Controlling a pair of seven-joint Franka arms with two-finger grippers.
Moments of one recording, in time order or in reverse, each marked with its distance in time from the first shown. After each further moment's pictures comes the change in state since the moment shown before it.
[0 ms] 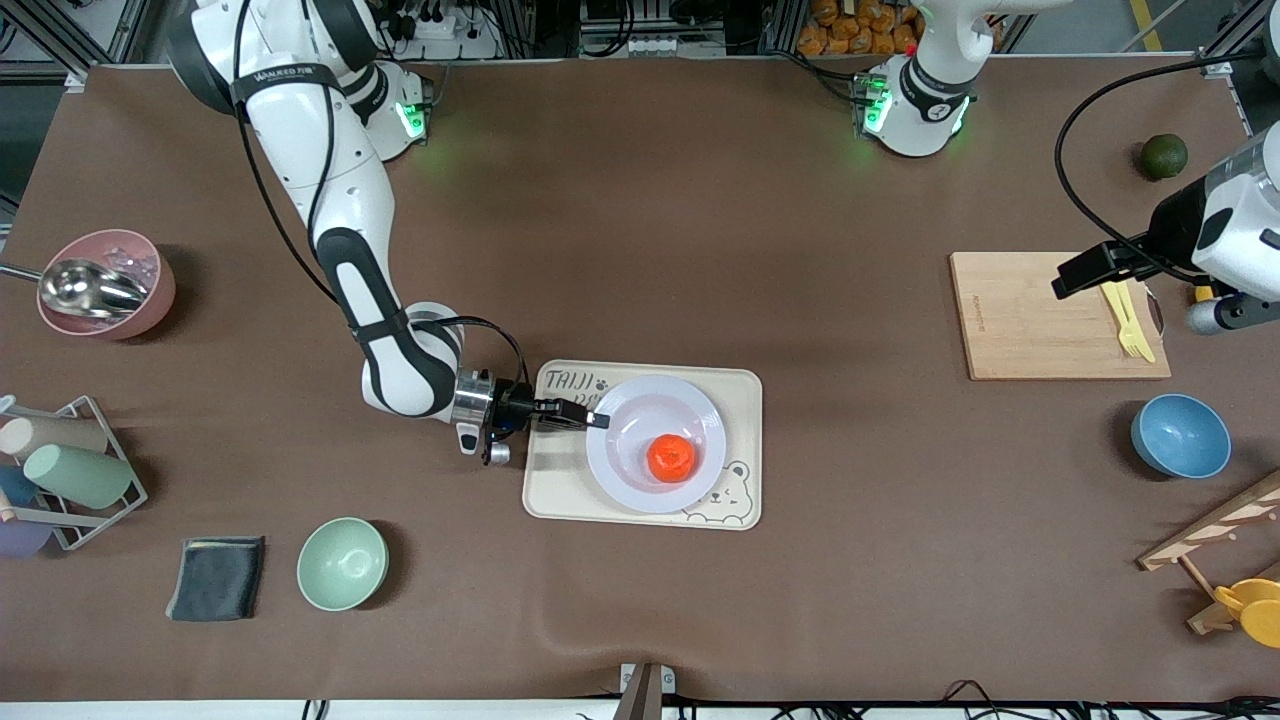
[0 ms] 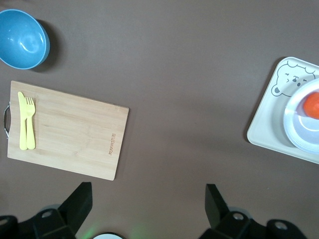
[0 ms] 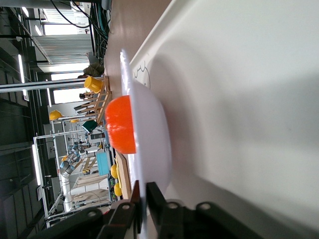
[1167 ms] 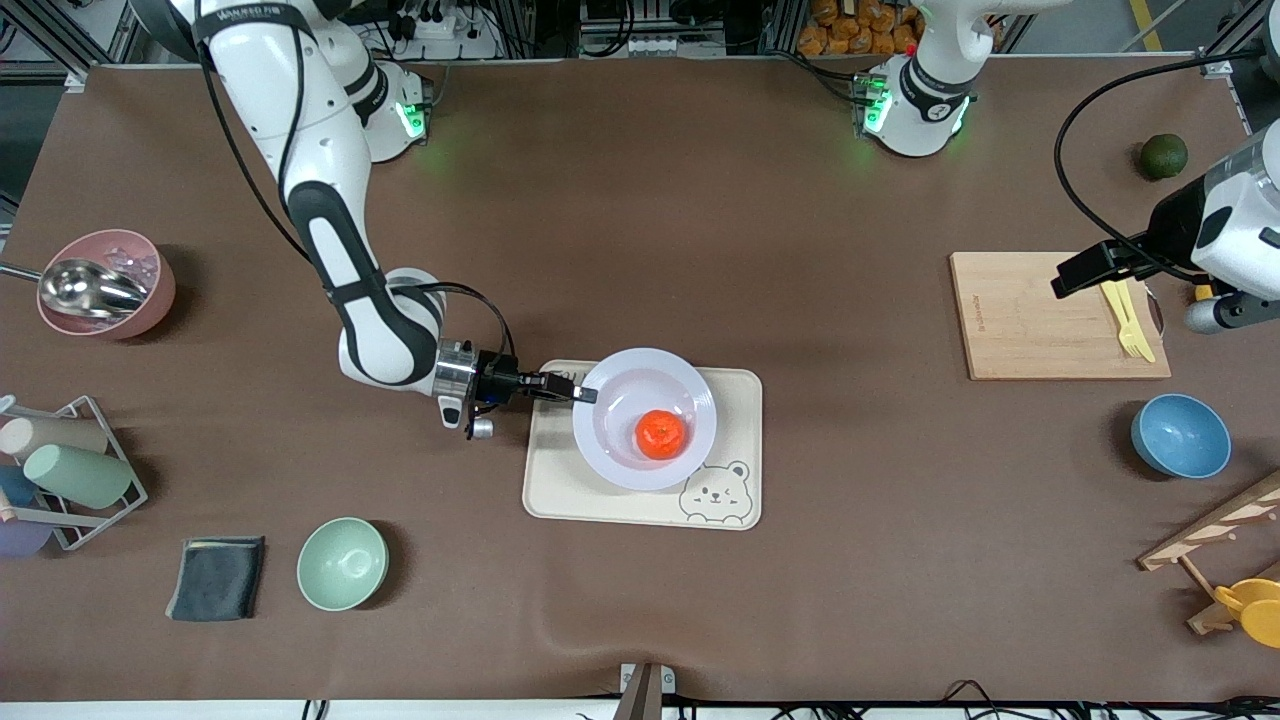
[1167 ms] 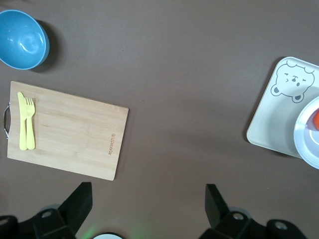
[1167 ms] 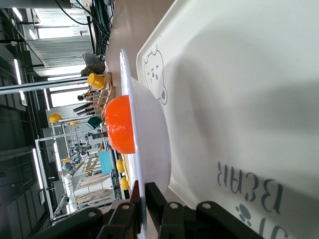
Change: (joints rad) left arm -0.001 -0.001 -0.001 0.000 0.000 0.000 0.000; right arm 0.000 -0.151 -0.003 -0.174 0.000 -0.010 0.025
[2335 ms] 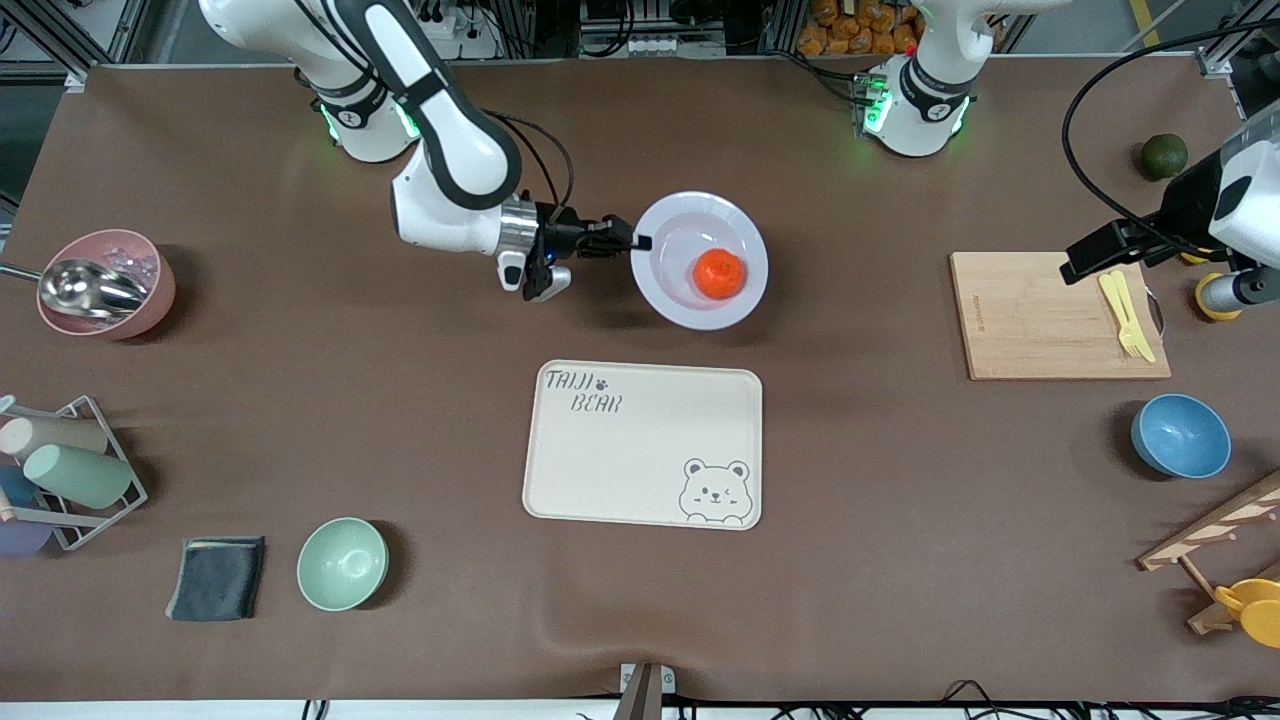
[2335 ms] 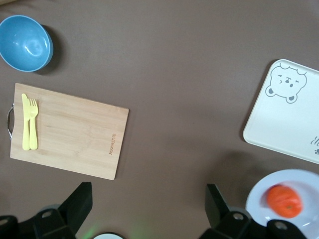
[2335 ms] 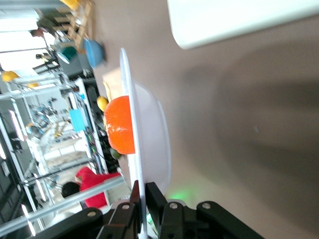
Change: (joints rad) left arm 0.001 -0.032 0.000 0.005 0.000 -0.012 0.000; right arm 0.300 -0.474 0.004 -0.365 -0.076 0.195 0.259
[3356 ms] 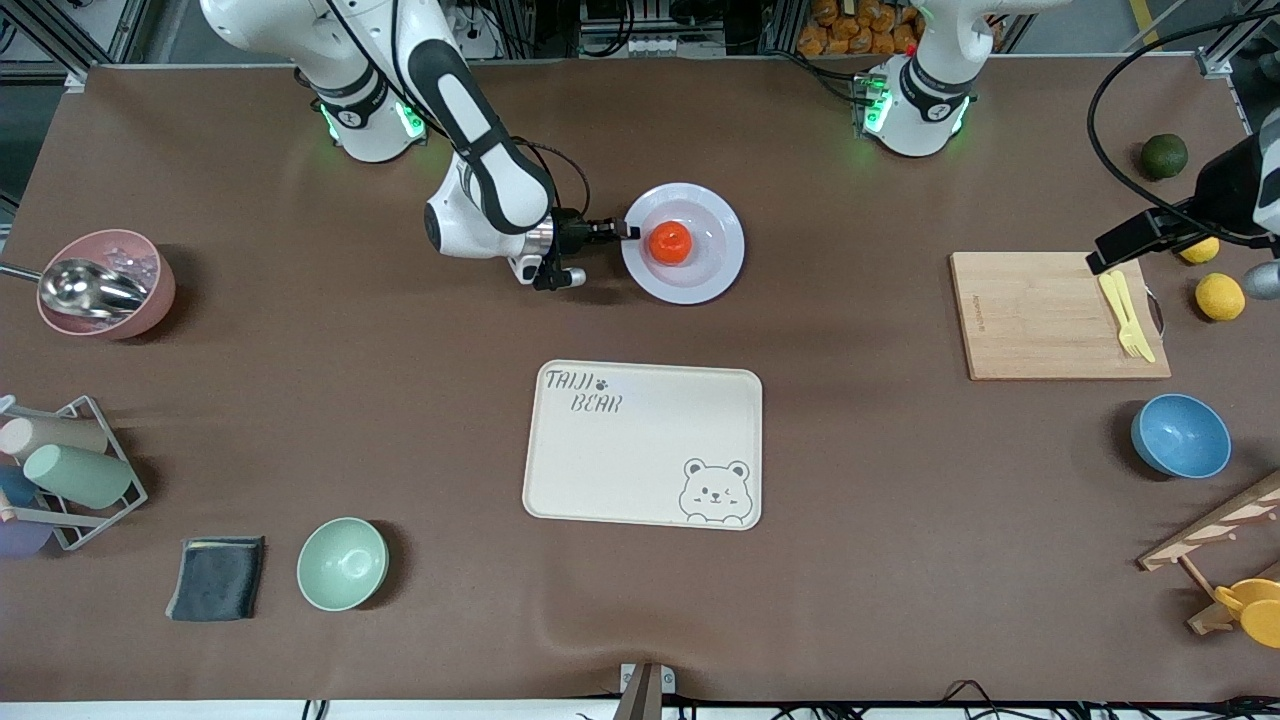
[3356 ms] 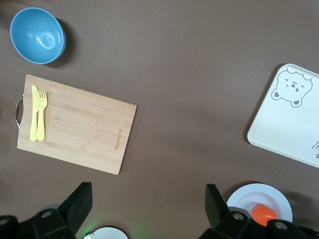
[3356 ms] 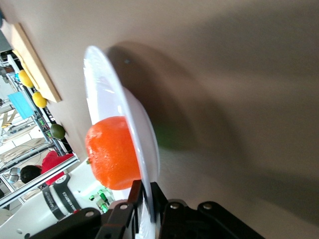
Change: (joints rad) left arm 0.012 -0.017 0.015 0.008 0.000 -0.032 -0.013; right arm 0.089 0.167 0.016 -0.091 -0.014 -0.026 0.000
